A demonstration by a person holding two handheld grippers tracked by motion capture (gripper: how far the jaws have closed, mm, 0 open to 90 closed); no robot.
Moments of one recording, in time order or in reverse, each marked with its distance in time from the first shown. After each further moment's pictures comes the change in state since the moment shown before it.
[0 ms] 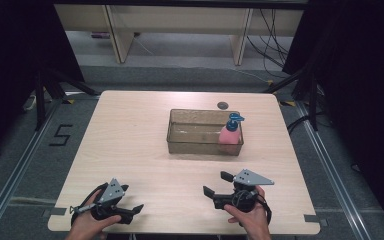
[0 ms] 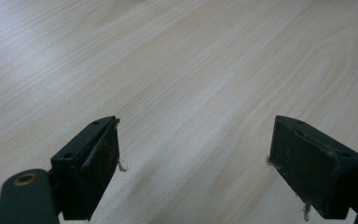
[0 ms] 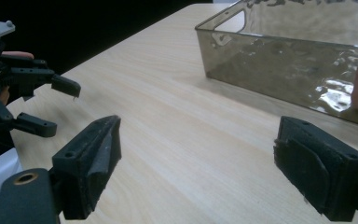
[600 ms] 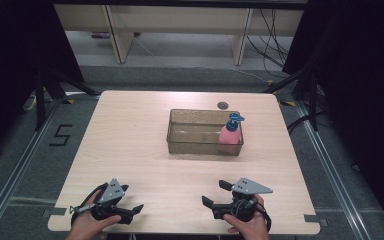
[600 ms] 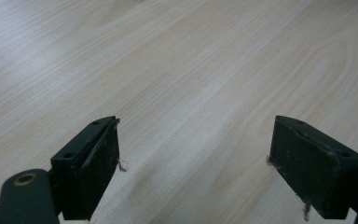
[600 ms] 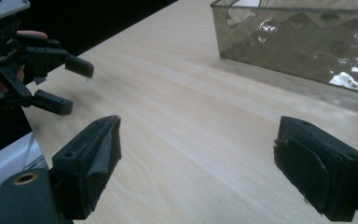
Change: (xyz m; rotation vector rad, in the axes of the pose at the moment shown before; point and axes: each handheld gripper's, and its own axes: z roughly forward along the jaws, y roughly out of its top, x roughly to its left) left arm 0.000 0.000 0.000 -0.003 -0.006 -0.009; right arm 0.010 -0.016 -0.003 0.034 0.025 -0.006
